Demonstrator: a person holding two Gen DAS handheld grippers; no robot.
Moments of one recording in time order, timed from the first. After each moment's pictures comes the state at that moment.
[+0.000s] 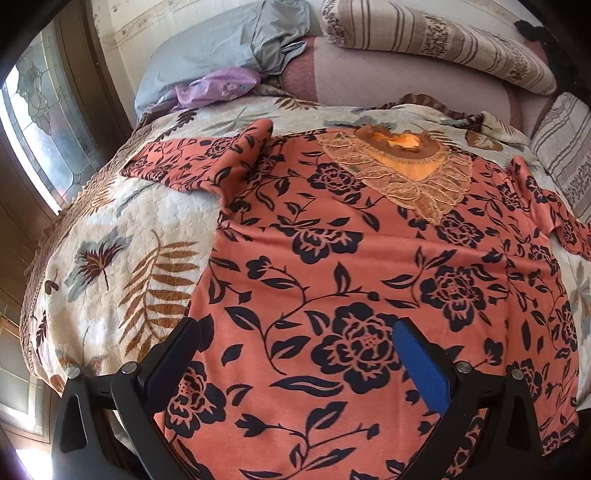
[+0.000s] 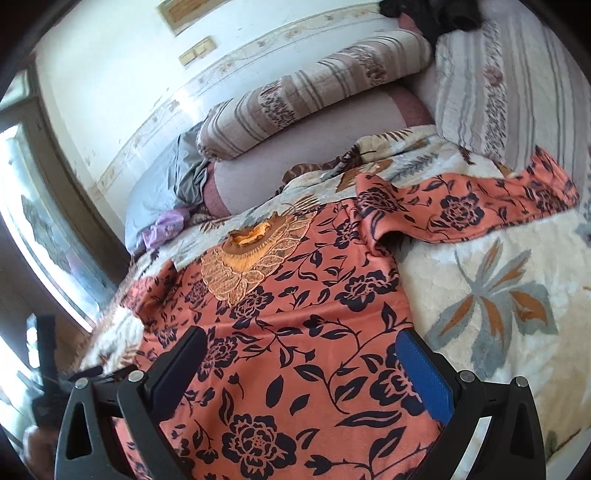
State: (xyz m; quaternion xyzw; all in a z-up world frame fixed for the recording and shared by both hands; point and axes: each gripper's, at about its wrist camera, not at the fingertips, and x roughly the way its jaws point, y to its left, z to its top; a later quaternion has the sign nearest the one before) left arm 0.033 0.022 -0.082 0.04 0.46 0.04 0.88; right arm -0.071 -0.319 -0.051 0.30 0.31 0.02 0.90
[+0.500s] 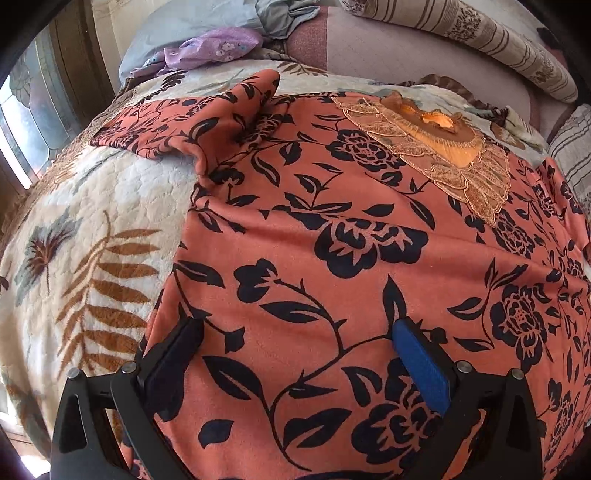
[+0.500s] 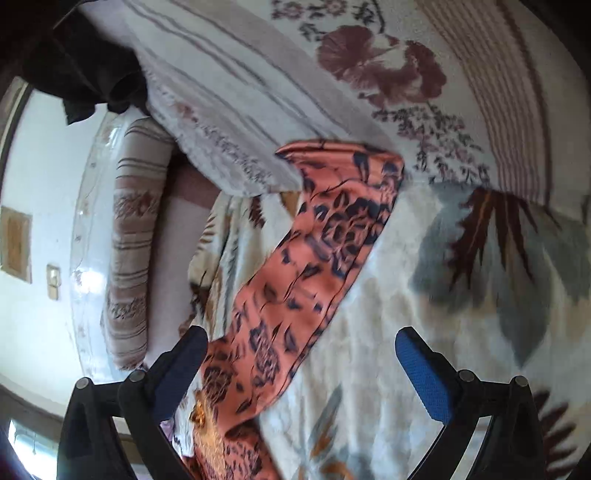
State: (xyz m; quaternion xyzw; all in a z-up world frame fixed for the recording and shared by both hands) left arm 0.086 0.046 -0.145 0.00 0.48 0.01 0.88; right arm -0.028 -0.613 -0.120 0.58 0.26 -0.18 0.75
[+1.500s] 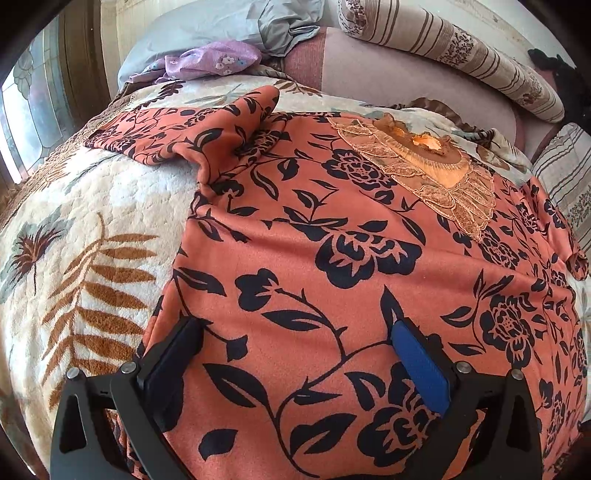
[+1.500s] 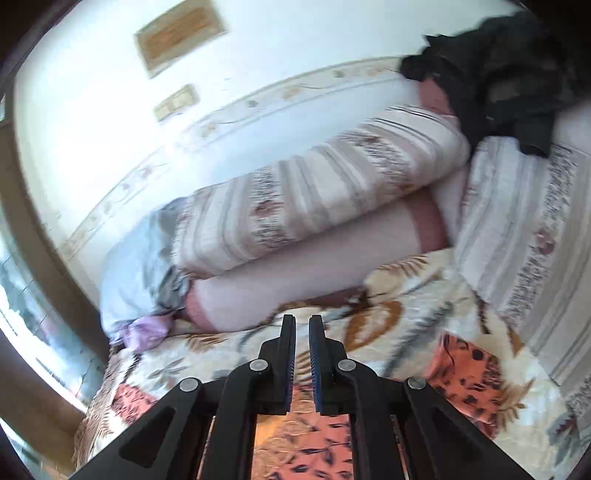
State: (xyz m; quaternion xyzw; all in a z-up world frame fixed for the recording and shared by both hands) left arm 0.081 0.055 -0.144 -0.03 0.45 -0.02 0.89; right arm 0.160 -0.307 0.154 0.19 0.27 0.02 0.94
